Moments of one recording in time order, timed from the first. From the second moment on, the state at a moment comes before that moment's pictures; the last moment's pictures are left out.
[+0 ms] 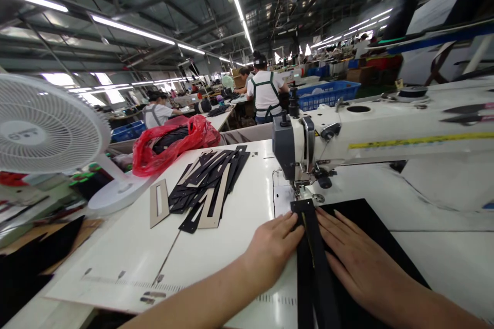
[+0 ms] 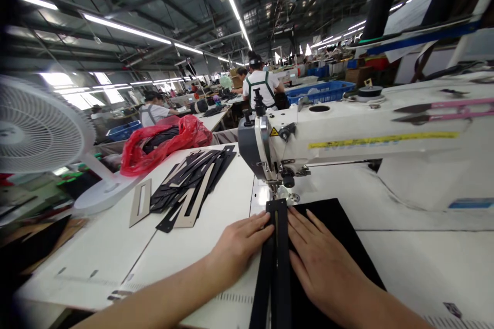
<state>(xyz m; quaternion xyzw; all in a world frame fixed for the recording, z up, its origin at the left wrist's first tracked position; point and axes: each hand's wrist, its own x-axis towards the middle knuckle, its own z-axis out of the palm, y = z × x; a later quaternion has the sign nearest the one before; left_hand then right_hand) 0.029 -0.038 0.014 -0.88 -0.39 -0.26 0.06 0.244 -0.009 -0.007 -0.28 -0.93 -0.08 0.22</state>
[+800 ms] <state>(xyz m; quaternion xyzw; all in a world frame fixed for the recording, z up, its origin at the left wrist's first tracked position) 0.021 -0.028 0.005 -0.90 -0.39 -0.17 0.05 0.232 -0.014 0.009 -0.35 -0.91 0.03 0.23</state>
